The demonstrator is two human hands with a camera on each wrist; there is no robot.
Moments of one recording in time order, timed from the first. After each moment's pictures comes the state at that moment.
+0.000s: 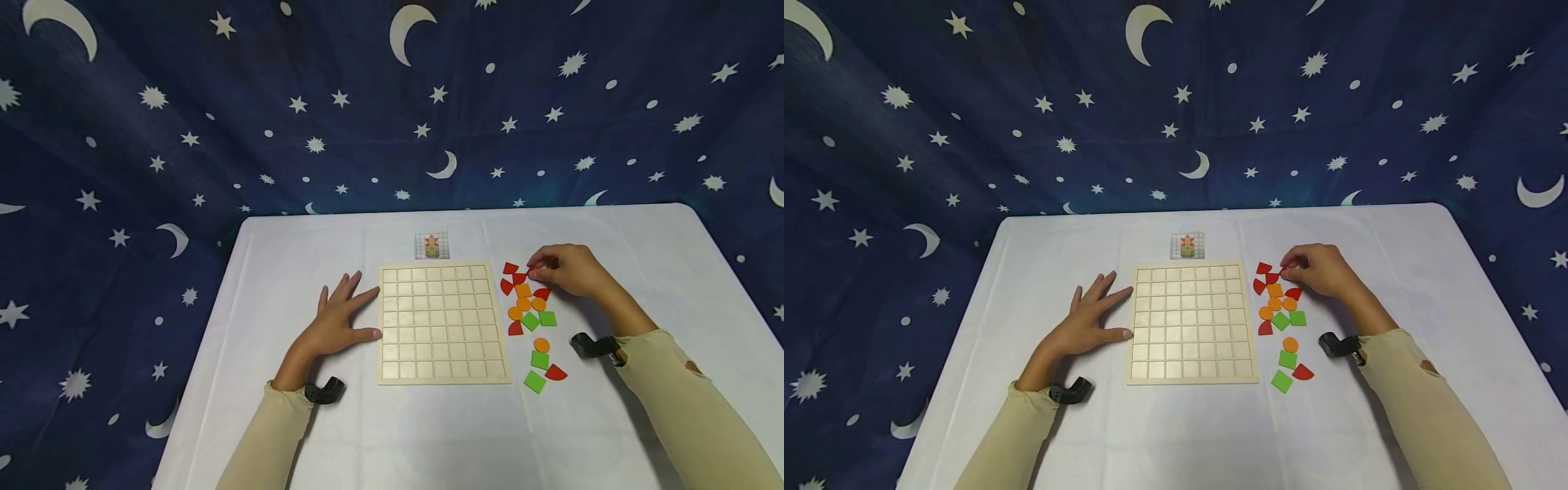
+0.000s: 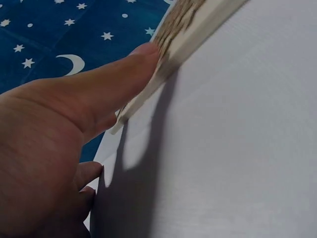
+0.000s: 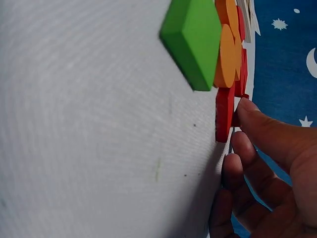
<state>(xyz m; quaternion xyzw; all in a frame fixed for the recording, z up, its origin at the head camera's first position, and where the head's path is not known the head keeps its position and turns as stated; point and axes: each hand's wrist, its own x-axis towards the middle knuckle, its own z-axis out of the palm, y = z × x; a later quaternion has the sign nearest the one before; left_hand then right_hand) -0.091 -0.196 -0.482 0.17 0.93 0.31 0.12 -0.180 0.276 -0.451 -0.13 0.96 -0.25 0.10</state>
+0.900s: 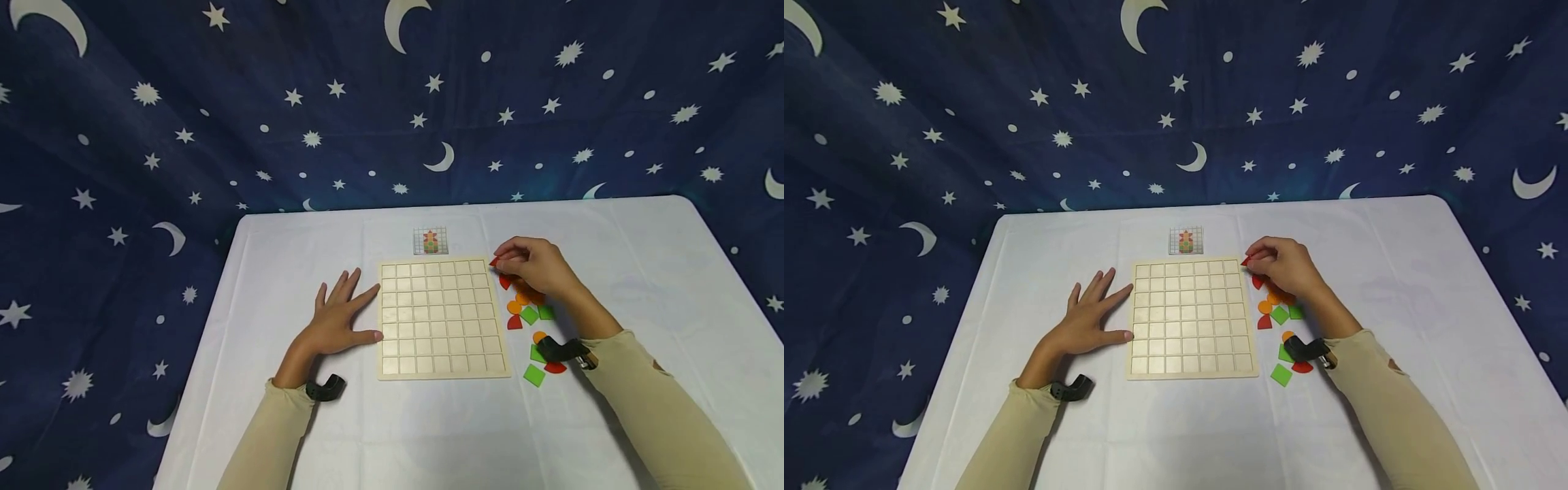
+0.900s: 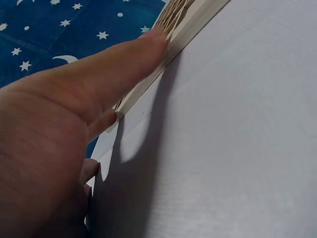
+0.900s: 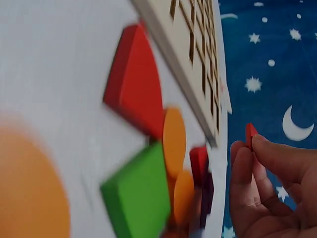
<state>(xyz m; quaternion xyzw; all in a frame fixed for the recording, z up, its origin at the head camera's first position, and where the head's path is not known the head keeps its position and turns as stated) -0.088 -0.194 -0.484 0.19 0.94 0.24 0.12 -0.164 0.216 -0.445 -0.04 0.90 -0.41 0.12</state>
